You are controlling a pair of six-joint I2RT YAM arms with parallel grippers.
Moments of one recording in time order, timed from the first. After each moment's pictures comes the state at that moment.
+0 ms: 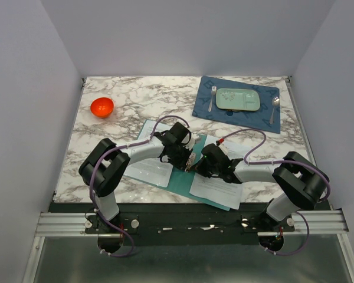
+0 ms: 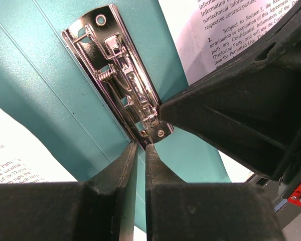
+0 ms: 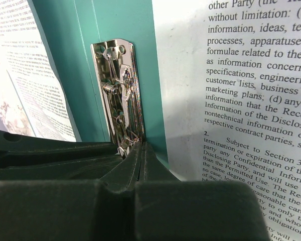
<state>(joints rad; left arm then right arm) -0.75 1.77 1.06 -0.41 0.32 -0.11 0.84 1.57 0.58 0.16 0.12 1.31</state>
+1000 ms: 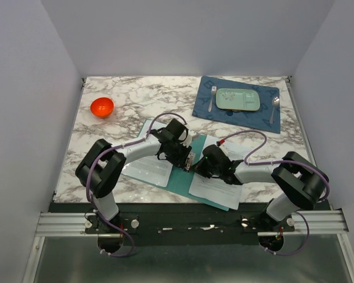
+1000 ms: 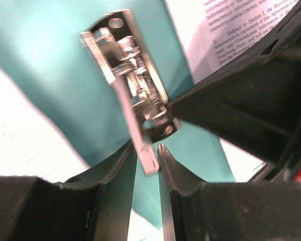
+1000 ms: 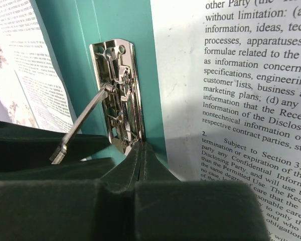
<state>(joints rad) -0.72 1.75 1.07 -0.43 0.33 -0.08 0.84 1.57 0.56 0.22 0.12 1.33</state>
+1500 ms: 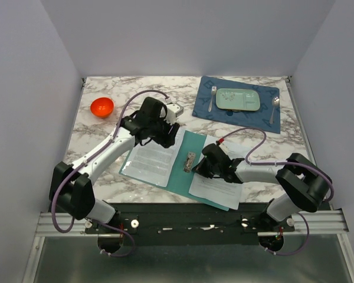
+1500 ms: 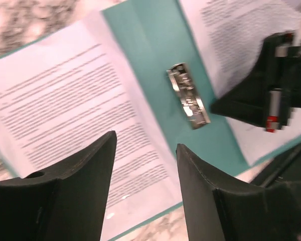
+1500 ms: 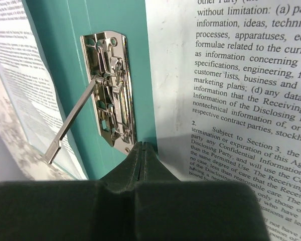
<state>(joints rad) -0.55 1.47 1.20 -0.59 0.31 0.07 0.84 1.54 0.59 0.12 0.12 1.27</state>
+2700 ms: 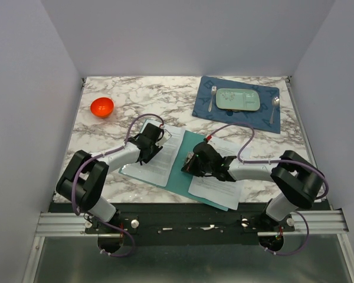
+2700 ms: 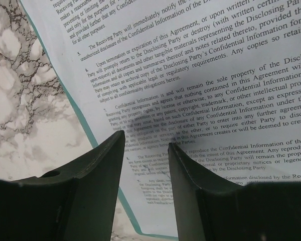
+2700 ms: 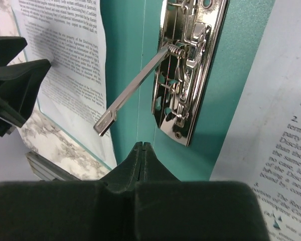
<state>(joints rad) -0.53 1.55 0.80 -0.32 -0.27 0.33 0.91 1.58 0.70 0.10 0.07 1.21</state>
